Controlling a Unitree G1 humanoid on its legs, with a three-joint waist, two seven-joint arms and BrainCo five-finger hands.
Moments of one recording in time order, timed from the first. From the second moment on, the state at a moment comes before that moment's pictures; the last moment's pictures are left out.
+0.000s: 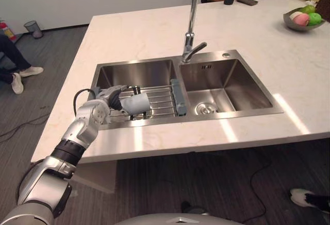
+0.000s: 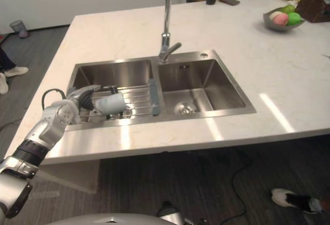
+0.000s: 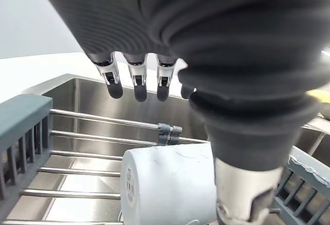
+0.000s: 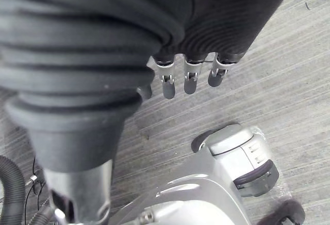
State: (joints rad) left arm -0.53 0.52 -0.35 0.31 0.61 0.17 -0.27; right arm 0.31 -0.13 -0.30 0.92 -0.02 -0.08 0.13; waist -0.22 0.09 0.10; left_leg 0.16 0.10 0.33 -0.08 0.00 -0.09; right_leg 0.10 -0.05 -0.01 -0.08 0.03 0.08
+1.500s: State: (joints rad) left arm -0.73 0.45 -0.36 0.54 0.58 0.38 -0.15; right arm 0.26 -0.15 -0.25 0.87 0.02 -0.08 0.13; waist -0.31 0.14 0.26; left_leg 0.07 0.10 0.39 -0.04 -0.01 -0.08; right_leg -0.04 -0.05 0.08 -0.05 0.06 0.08
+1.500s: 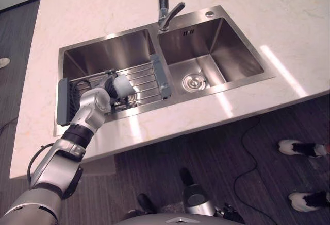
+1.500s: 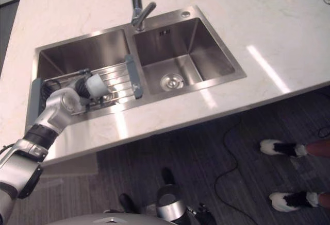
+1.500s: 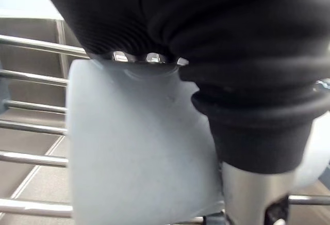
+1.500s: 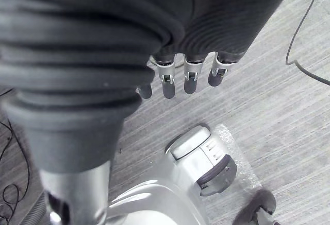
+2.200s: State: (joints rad) left arm -0.79 0.42 -0.27 0.66 0.53 0.38 -0.07; right arm 0.23 -0.19 -0.21 0.84 0.02 -0.05 0.13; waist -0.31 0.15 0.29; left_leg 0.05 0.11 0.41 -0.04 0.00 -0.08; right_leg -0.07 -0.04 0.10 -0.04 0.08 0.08
